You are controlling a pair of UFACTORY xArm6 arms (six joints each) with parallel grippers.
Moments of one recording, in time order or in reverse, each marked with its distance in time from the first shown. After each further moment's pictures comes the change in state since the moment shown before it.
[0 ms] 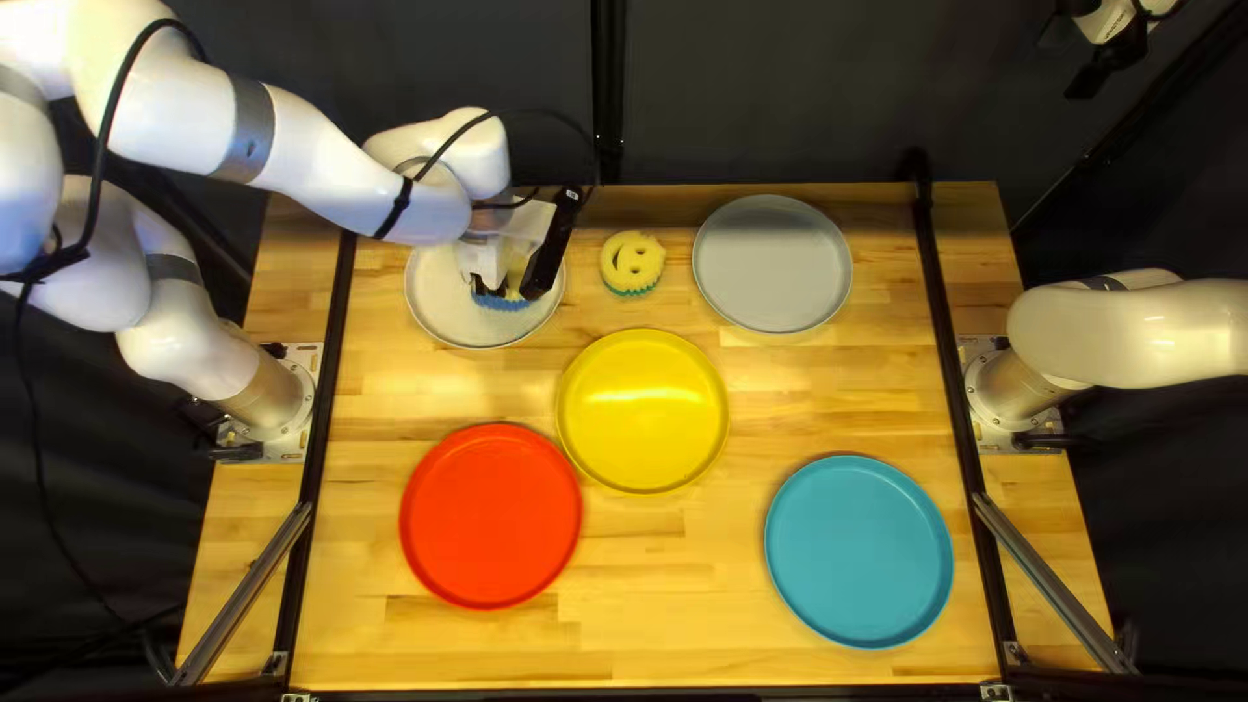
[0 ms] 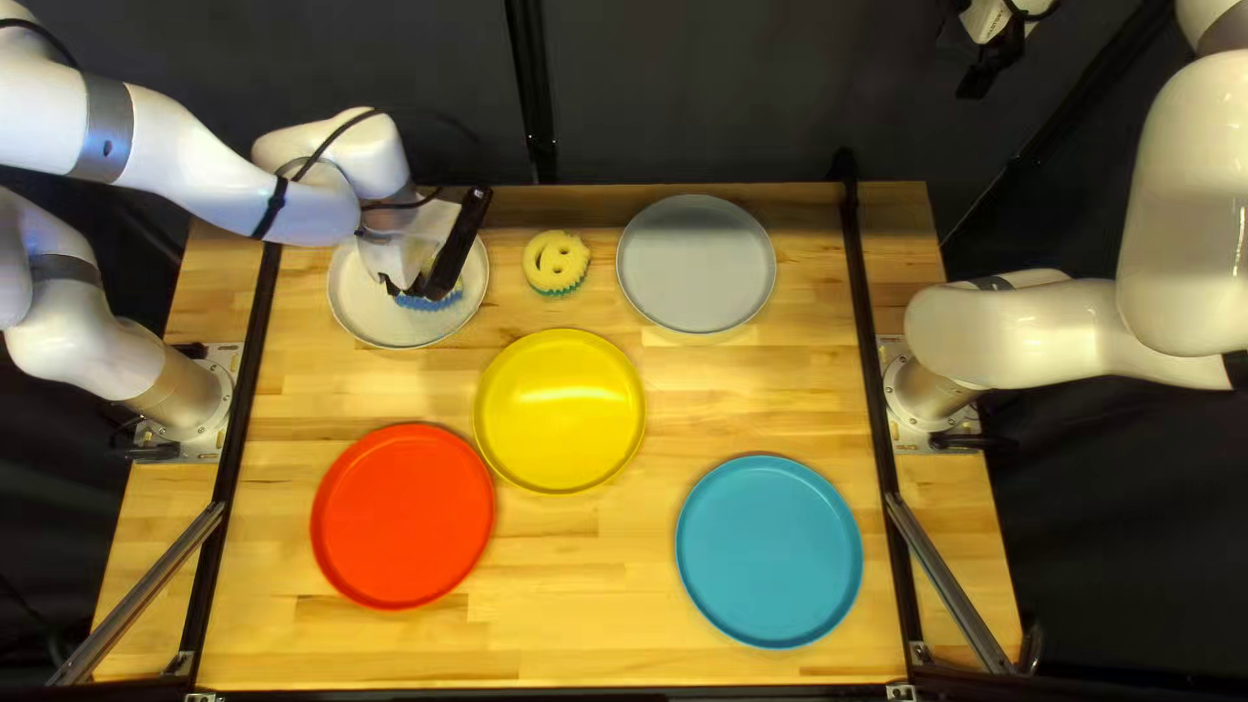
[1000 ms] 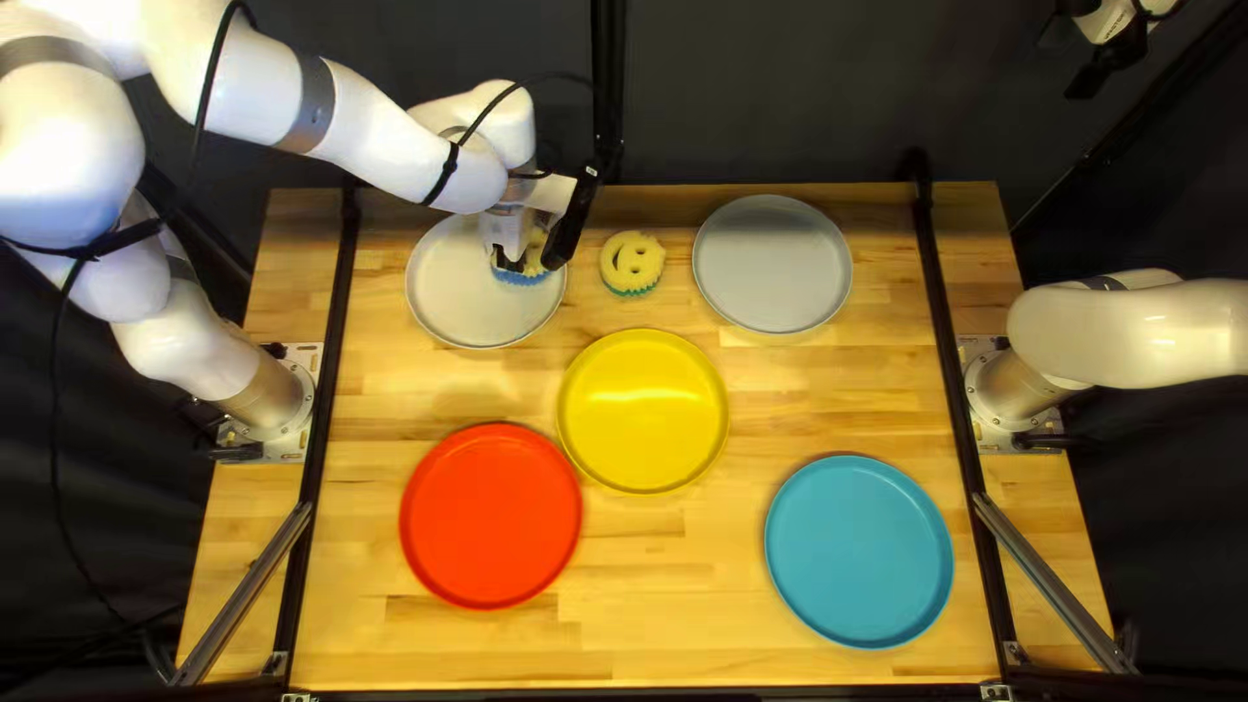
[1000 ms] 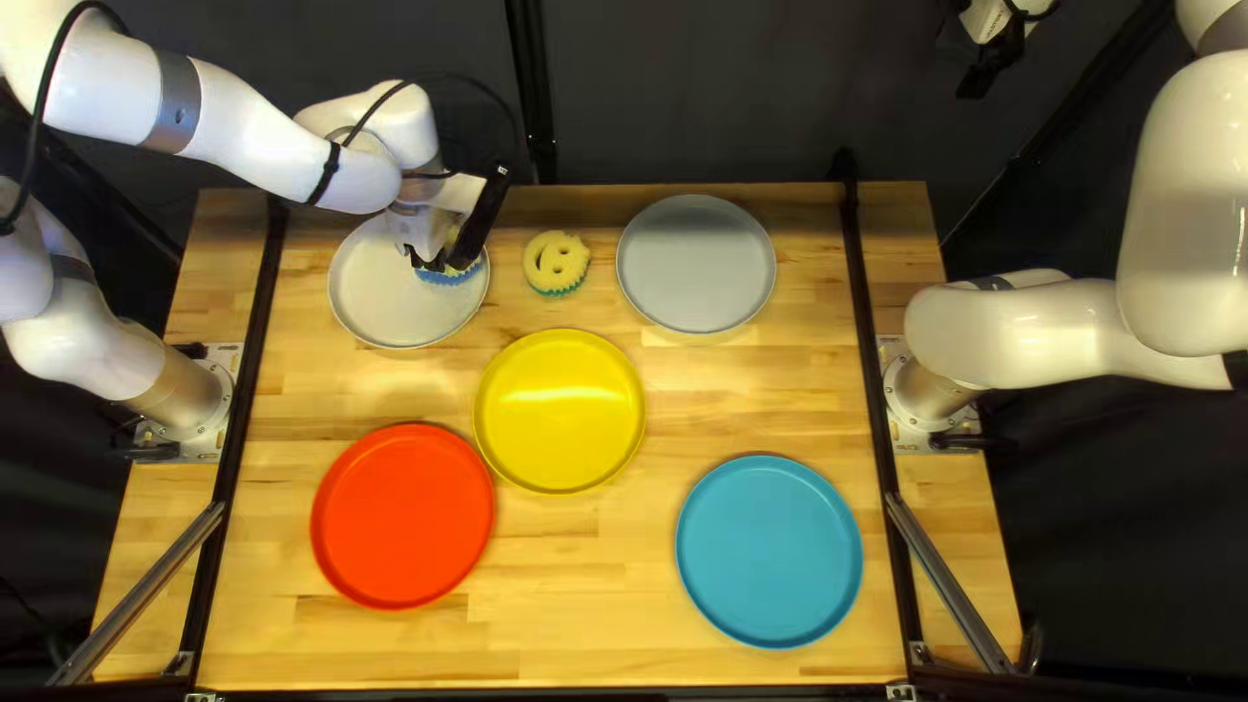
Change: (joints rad) left arm 0.010 0.028 -0.010 -0.008 -0.008 0.035; right arm 0.000 0.000 0.000 0.000 0.000 0.000
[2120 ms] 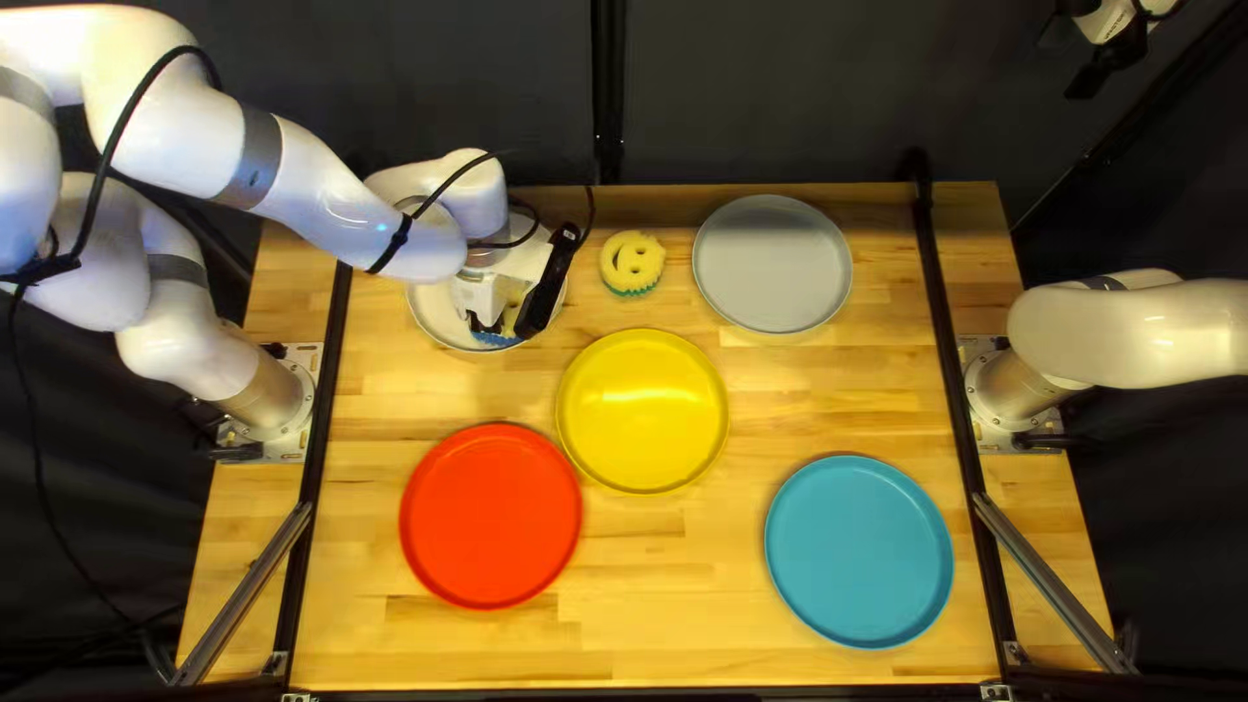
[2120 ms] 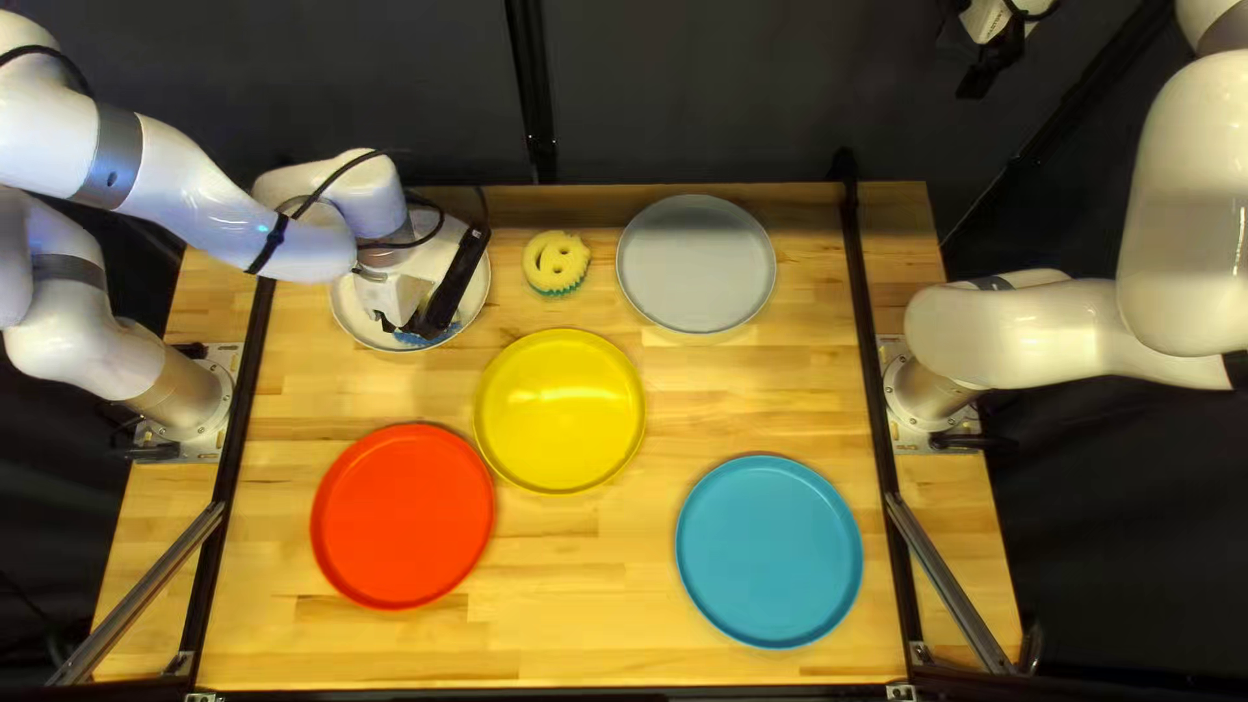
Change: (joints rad) left arm -0.106 -0.054 0.154 -0.069 -0.080 -0.055; right arm 0.000 0.000 0.000 0.000 0.000 0.000
